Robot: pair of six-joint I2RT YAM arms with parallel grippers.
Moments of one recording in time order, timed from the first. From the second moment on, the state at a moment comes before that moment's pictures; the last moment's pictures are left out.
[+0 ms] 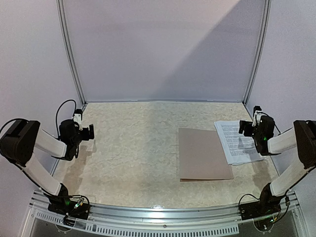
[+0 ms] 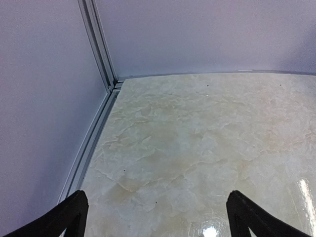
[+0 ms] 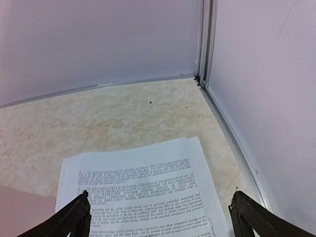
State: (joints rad) left arm -0.05 1.57 0.39 0.89 -0.20 0.09; right arm -0.05 1.54 0.43 0.82 0.06 0.07
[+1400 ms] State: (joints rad) left arm -0.57 1.50 1.33 -0.84 0.19 0.26; right arm 1.09 1.39 0.54 0.03 0.06 1.67
